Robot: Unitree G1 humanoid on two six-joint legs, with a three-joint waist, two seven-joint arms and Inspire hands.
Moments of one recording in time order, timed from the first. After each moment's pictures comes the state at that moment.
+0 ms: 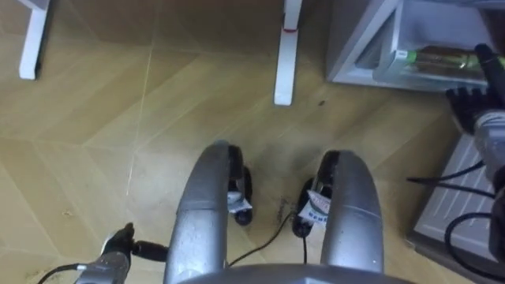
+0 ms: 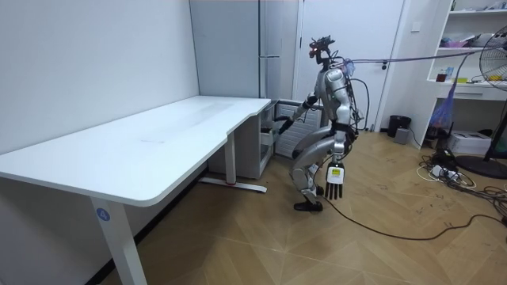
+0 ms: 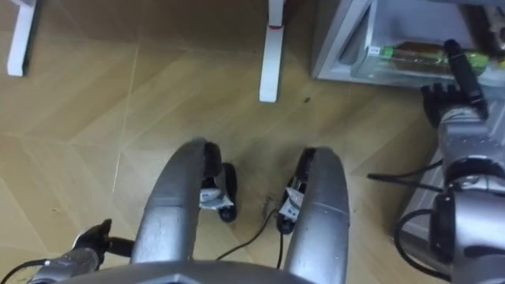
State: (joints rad) left arm 0.08 0.33 -0.16 1.04 -0.12 0.10 0.05; right arm -0.50 -0.56 -0.14 1.16 1.53 0.01 -0.06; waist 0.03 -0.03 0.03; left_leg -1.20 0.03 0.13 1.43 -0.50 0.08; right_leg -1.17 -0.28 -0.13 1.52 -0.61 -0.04
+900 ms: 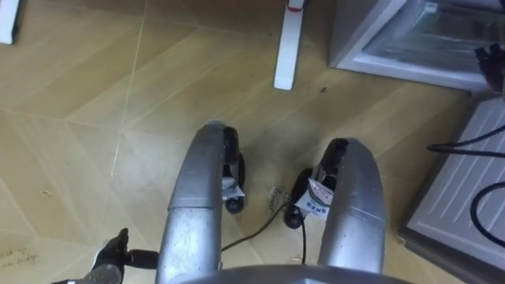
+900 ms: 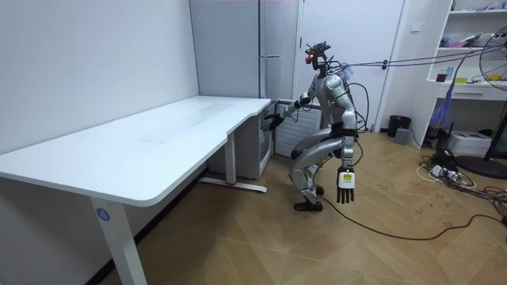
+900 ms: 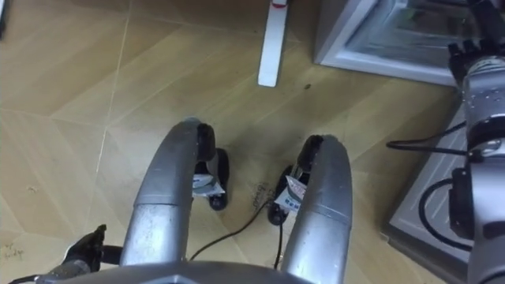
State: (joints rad) left arm 0.19 0.36 -0.15 1.00 -0.21 0.04 0.05; right arm -0.65 -0.66 0.00 1.13 1.53 -0.05 -0.20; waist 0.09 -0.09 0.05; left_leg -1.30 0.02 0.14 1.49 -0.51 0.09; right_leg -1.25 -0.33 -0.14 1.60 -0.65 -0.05
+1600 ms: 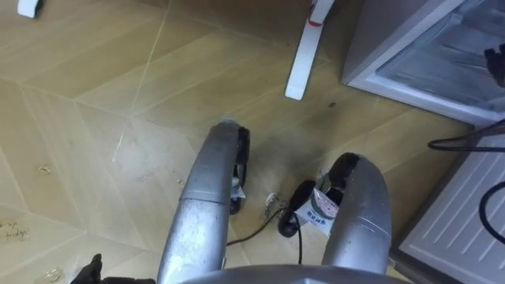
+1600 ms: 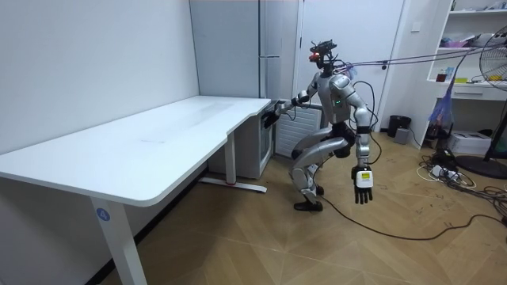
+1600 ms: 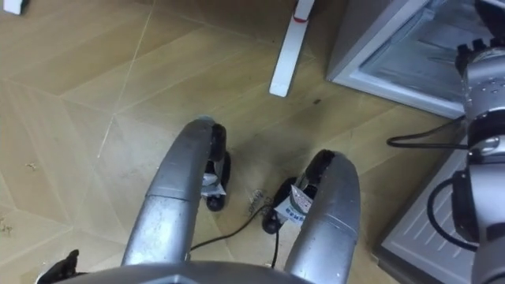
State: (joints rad) left arm 0.35 0.43 -0.12 0.92 -0.22 0.02 0.05; right arm -0.66 -0.66 0.10 1.05 1.57 -0.07 -0.37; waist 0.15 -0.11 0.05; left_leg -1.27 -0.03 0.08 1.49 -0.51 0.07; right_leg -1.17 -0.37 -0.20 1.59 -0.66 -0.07
